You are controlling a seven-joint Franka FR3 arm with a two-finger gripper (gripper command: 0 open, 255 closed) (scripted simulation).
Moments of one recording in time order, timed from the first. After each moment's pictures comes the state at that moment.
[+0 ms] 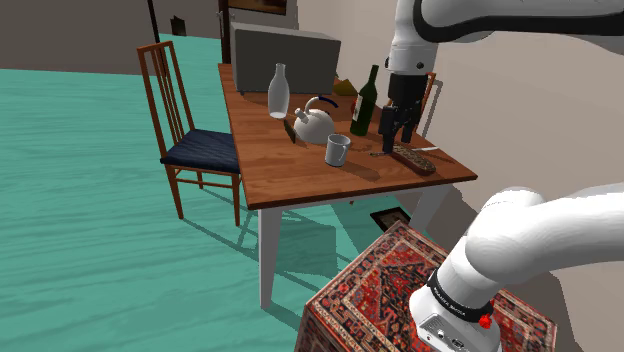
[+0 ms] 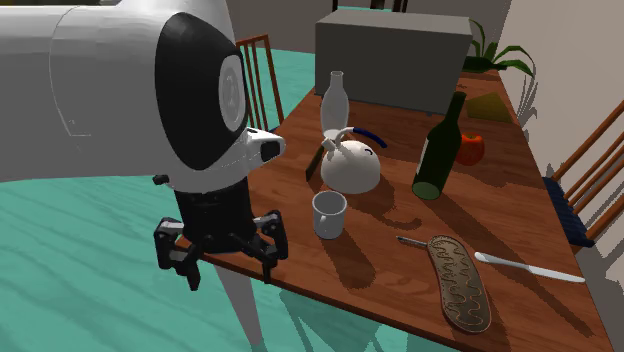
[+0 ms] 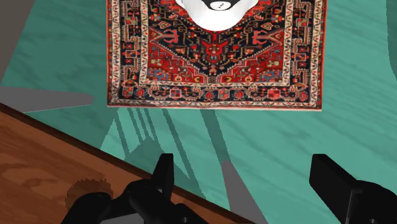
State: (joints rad) arm 0.00 -0.76 -0.02 -2.45 0.00 1.49 -0.04
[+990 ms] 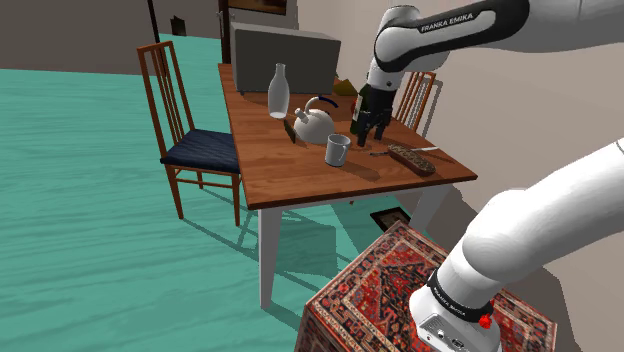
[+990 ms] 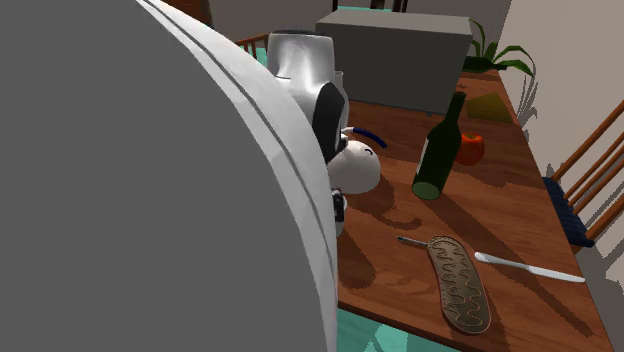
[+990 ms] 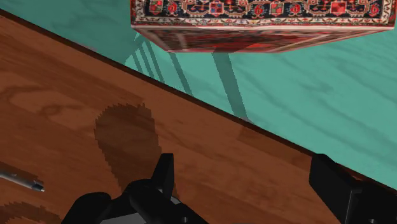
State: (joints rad) arm -0.05 -0.41 -0.19 -2.38 -0.06 1.89 -0.21
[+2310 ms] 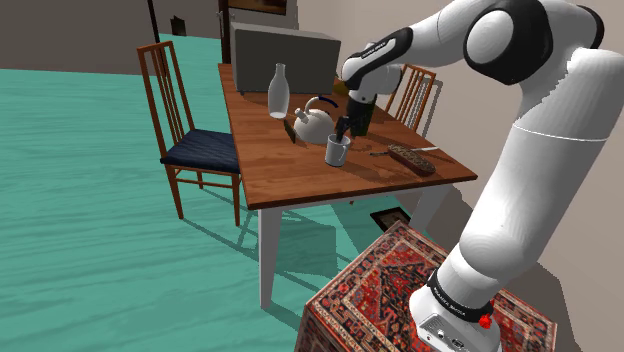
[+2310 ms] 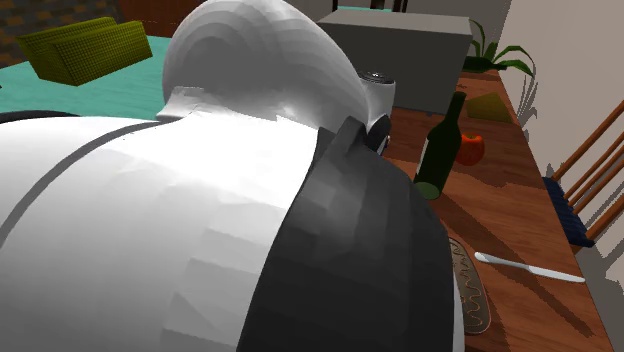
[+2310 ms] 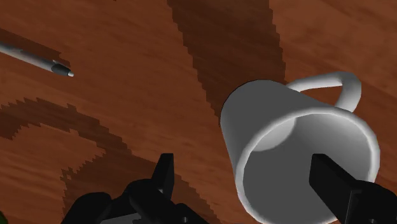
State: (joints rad) arm -0.11 0.19 -0.31 -2.01 0.19 2.22 -0.52
